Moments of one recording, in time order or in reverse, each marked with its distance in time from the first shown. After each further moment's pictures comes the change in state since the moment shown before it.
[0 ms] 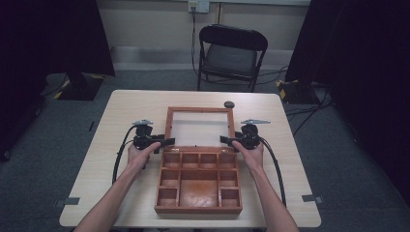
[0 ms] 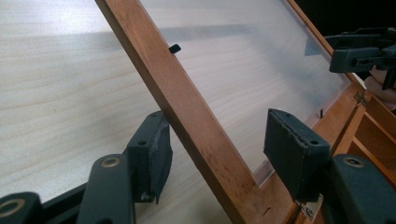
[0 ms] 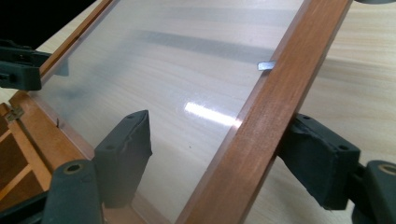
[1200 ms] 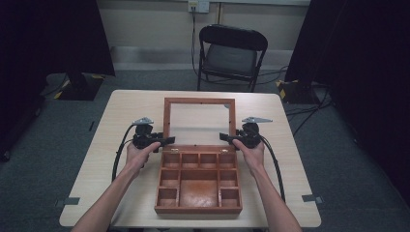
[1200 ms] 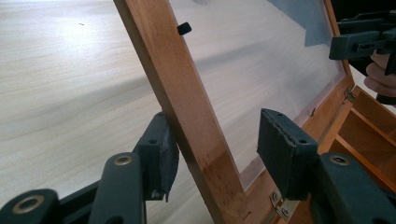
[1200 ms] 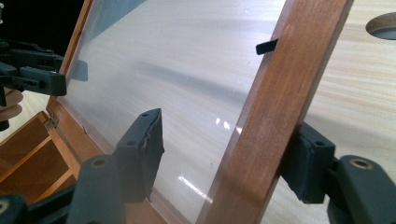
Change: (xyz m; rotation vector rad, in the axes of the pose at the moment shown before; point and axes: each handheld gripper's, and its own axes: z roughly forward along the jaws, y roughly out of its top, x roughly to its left) left arm -0.013 0.008 -0.010 -0.024 0.004 0.104; right arm 0.008 0.008 -0.010 -0.063 0.068 -0.041
